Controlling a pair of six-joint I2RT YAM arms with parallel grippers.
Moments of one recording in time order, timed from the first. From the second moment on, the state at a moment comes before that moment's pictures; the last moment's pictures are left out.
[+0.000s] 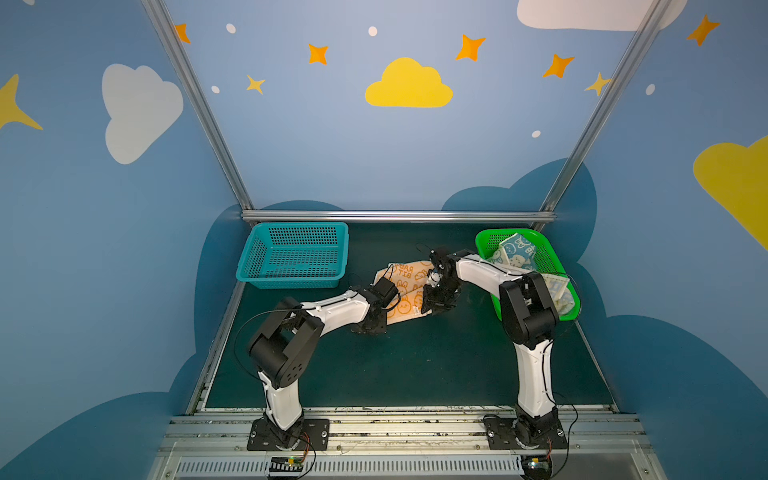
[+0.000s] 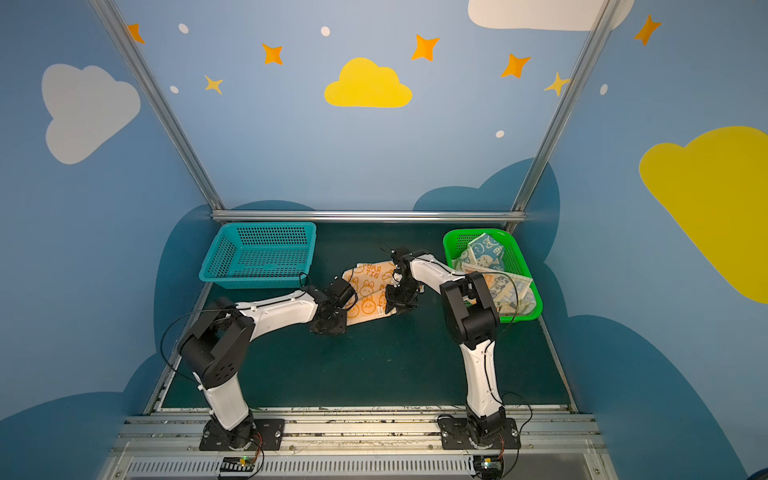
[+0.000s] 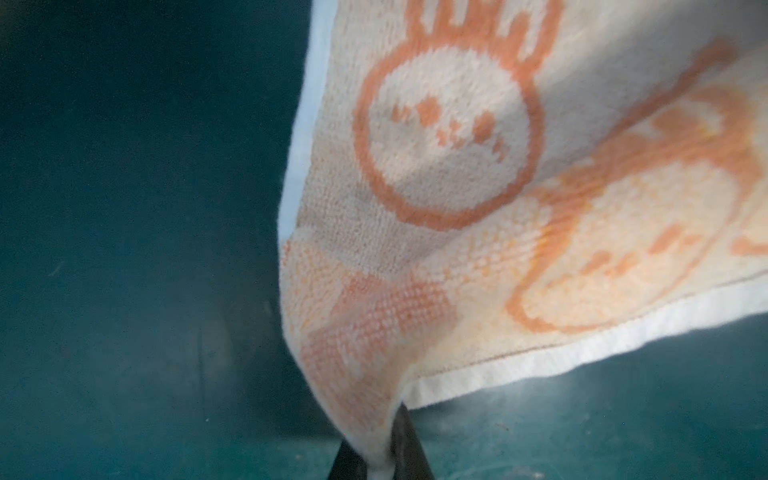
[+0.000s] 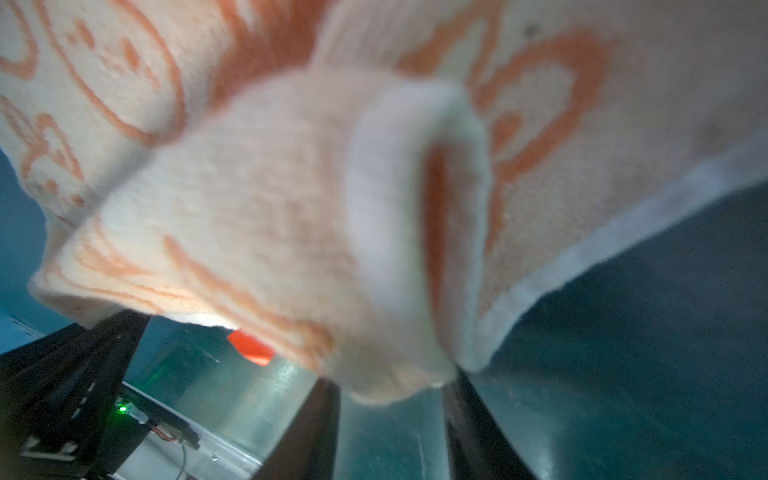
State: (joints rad) left arm -0.65 1.82 1.12 -0.69 -0.14 -0.63; right arm 0.50 2.14 1.59 -0.98 -0.37 0.40
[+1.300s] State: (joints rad) left arm -0.46 1.75 2.19 -1.04 -0.23 -0.22; right arm 0.52 1.85 2.44 -1.24 -0.18 0.26
